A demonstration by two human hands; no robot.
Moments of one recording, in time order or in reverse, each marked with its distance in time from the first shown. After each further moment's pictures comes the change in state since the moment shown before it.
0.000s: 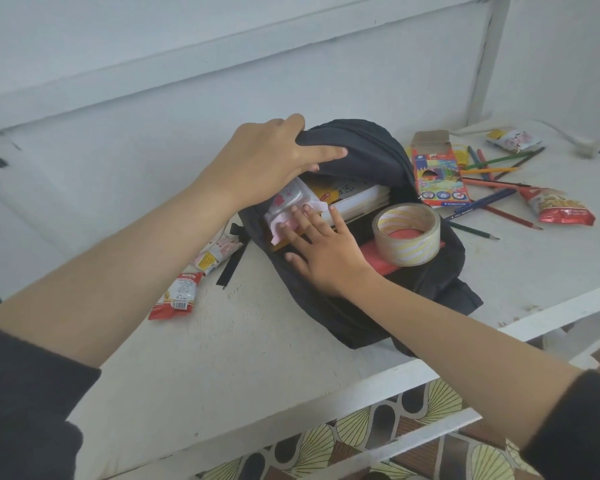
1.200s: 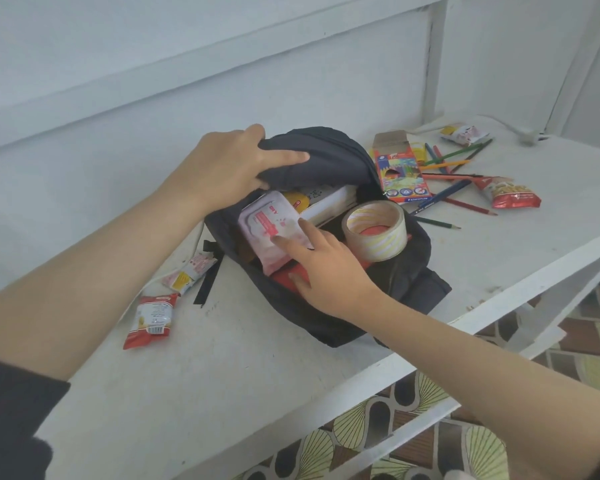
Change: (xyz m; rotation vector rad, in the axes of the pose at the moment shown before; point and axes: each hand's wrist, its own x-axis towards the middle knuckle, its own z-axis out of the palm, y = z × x) left_hand 0.015 -0.009 0.004 0.058 -0.223 -0.022; right_hand -0.053 0.001 -0.027 0.455 0.146 0.187
